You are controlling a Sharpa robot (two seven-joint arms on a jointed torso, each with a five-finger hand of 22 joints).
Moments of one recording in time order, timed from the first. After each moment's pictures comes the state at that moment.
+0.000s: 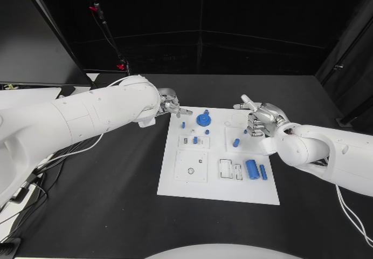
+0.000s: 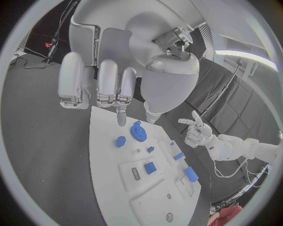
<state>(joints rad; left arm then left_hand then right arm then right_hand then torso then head) 1.46 -0.35 -0.24 0.94 -0.97 0.10 -0.26 1.06 0.08 -0.13 0.29 0.22 0.72 0.09 0.67 0.64 1.47 0.03 1.57 1.31 1.47 -0.03 1.57 1.31 0.01 1.47 0.09 1.57 1.31 1.16 -0.93 -0.06 1.48 -0.08 -0.34 0.29 1.15 0.29 -0.29 0.29 0.31 0.56 0.17 0.51 0.07 1.46 0.16 1.57 1.31 1.47 0.10 1.57 1.31 0.01 1.47 0.21 1.54 1.31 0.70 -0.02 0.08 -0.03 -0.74</state>
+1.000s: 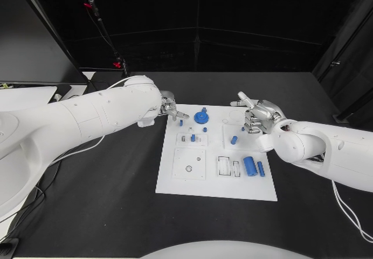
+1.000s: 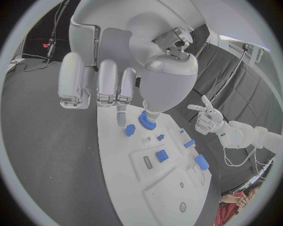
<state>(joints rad) 1.43 -0.29 -0.24 0.86 -1.05 0.18 -0.32 1.06 0.11 -0.18 0.29 0.19 0.74 0.10 0.64 0.61 1.46 0.03 1.57 1.31 1.47 -0.03 1.57 1.31 0.01 1.47 0.09 1.57 1.31 1.16 -0.93 -0.06 1.49 -0.08 -0.34 0.29 1.15 0.29 -0.29 0.29 0.31 0.56 0.17 0.51 0.07 1.46 0.16 1.57 1.31 1.47 0.10 1.57 1.31 0.01 1.47 0.21 1.54 1.31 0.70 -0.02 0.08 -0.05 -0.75</state>
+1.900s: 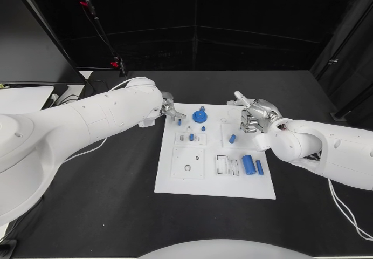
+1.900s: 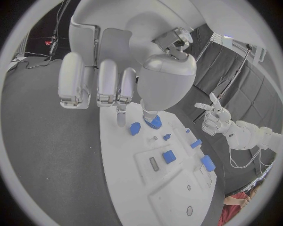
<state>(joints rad) 1.40 -0.23 -0.24 0.76 -1.05 0.19 -0.33 1.10 0.14 -0.18 0.29 0.23 0.74 0.10 0.61 0.59 1.46 0.03 1.57 1.31 1.47 -0.03 1.57 1.31 0.01 1.47 0.09 1.57 1.31 1.16 -0.92 -0.06 1.50 -0.08 -0.34 0.29 1.15 0.29 -0.29 0.29 0.31 0.56 0.17 0.51 0.07 1.46 0.16 1.57 1.31 1.47 0.10 1.57 1.31 0.01 1.47 0.21 1.54 1.31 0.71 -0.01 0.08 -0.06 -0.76</state>
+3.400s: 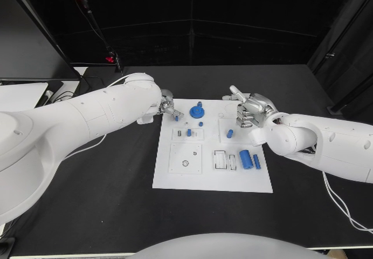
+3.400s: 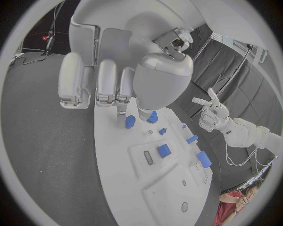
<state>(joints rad) 1.40 -0.20 -0.24 0.74 -1.06 0.24 -0.30 1.21 0.21 -0.17 0.29 0.26 0.81 0.08 0.54 0.53 1.46 0.03 1.58 1.31 1.47 -0.02 1.57 1.31 0.01 1.47 0.09 1.57 1.31 1.16 -0.91 -0.06 1.50 -0.08 -0.34 0.29 1.15 0.29 -0.29 0.29 0.31 0.56 0.17 0.51 0.07 1.46 0.16 1.57 1.31 1.47 0.10 1.57 1.31 0.01 1.47 0.21 1.54 1.31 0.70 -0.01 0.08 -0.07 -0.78</state>
